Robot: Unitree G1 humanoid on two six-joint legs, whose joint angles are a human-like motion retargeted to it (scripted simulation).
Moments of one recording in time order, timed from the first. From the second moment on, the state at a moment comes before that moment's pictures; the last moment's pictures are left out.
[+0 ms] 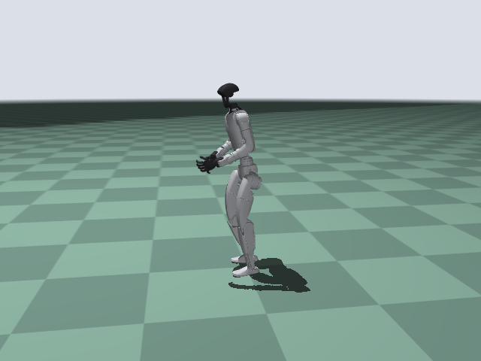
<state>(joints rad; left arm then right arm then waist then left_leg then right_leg) -0.07 0.17 -0.28 0.22 -0.47 -0.16 -0.21 0.16 -0.51 0.29 0.04 0.15 -0.10 0.34 -0.06 0.02 0.13 -0.30 0.01 0.13 0.32 -0.33 -0.07 -0.28 -0.04 -0.10 0.52 -0.52 0.05</state>
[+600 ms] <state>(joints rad) -0.10 0.12 -0.11 0.26 -0.41 -0.29 0.21 0.18 -0.36 0.19 0.20 0.21 -0.24 -0.15 -0.03 0.12 0.05 -0.43 0.13 0.14 0.75 -0.68 -0.03 -0.33 0.00 -0.27 0.56 -0.50 0.06</state>
